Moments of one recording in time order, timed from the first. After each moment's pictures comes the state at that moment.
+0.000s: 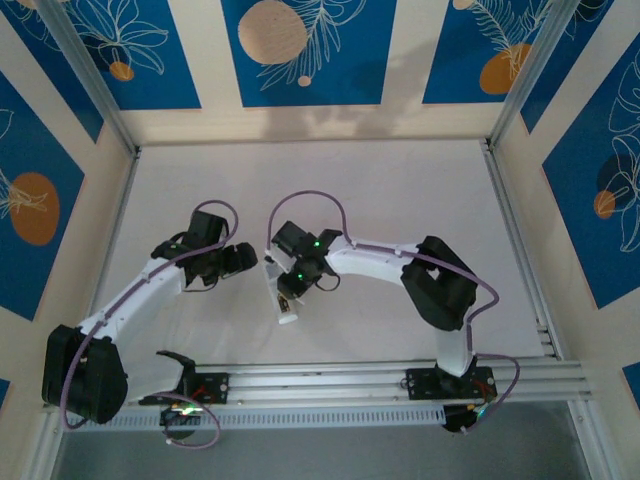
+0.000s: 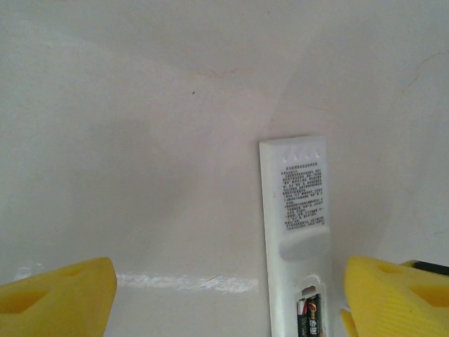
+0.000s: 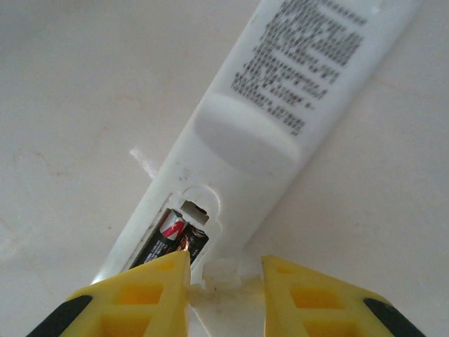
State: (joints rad) left arm -0.33 1.20 0.81 -0.68 0.10 -0.66; right arm 0.95 1.90 1.35 -0.62 -0.17 0.13
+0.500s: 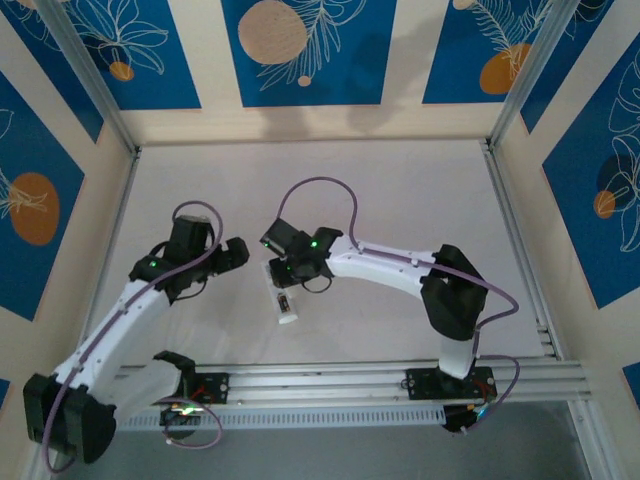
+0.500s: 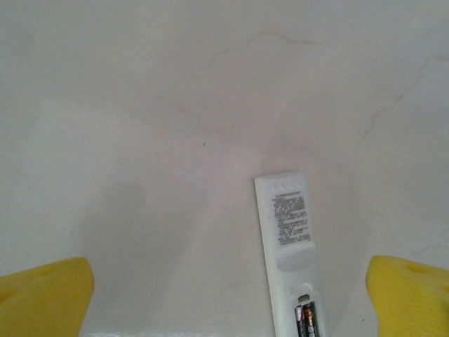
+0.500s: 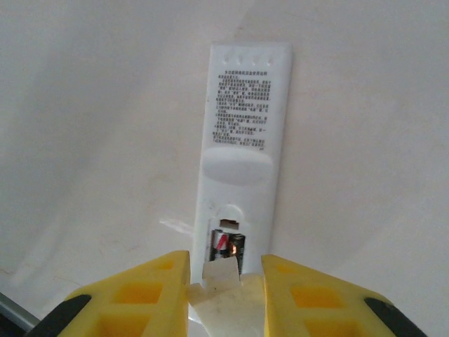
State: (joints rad) left arm -0.33 0.96 0.79 -0.71 -0.01 -0.61; right arm 1.05 1.84 1.46 -0.73 0.06 0.69
